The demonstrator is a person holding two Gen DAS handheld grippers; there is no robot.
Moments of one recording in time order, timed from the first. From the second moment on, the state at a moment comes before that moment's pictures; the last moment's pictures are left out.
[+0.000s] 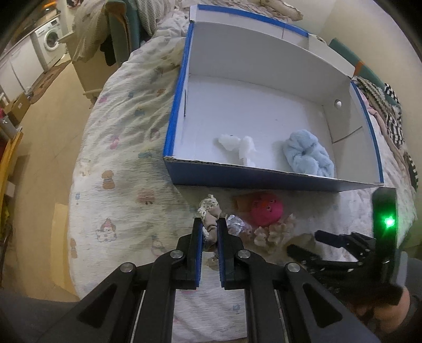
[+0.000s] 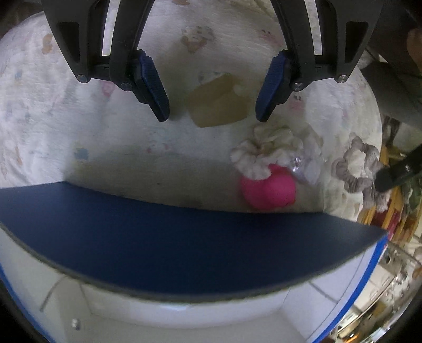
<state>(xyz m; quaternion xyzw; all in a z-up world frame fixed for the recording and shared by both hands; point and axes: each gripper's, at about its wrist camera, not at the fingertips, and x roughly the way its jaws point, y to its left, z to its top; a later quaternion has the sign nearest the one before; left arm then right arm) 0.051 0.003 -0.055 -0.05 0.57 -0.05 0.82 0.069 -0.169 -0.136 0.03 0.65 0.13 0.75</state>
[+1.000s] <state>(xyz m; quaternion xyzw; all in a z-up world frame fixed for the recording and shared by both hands) 0.044 0.001 -0.063 -0.03 0.57 -0.04 0.82 0.056 -0.192 -0.114 0.06 0.62 0.13 0.77</state>
